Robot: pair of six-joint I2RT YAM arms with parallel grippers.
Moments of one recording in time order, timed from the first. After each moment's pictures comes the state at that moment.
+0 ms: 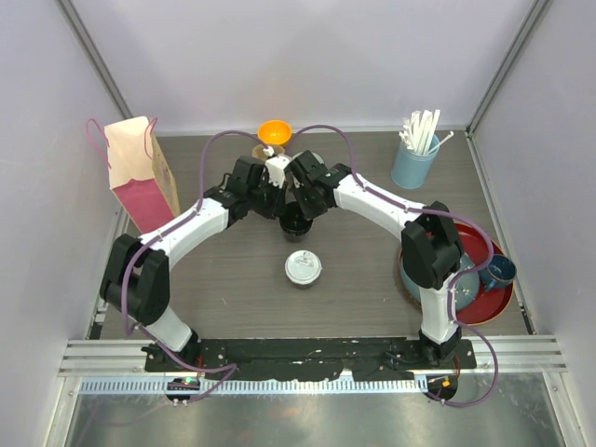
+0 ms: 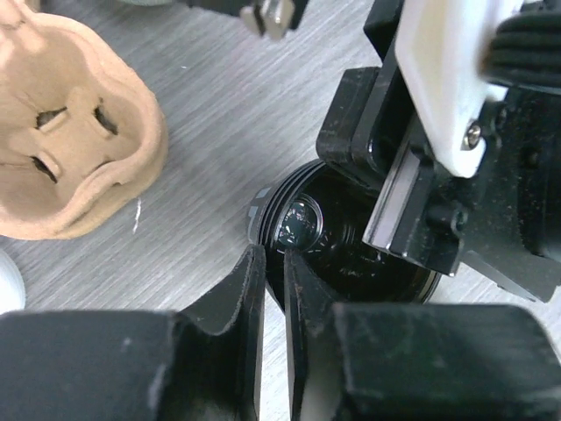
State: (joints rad) left arm -0.50 1.61 1.16 -0.27 0.25 -0.01; right arm 0.72 1.98 1.67 -0.74 0.11 0.19
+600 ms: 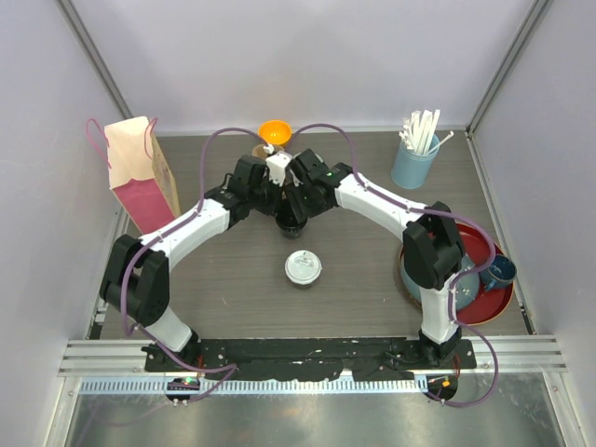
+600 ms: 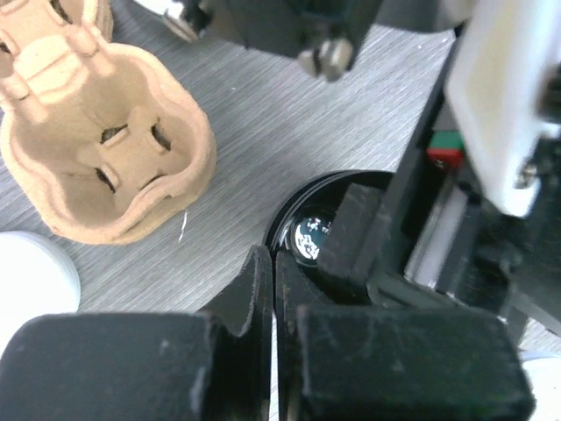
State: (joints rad) left arm -0.52 1.61 1.16 -0.22 0.13 0.02; right arm 0.72 1.98 1.67 -0.72 0.08 0.20
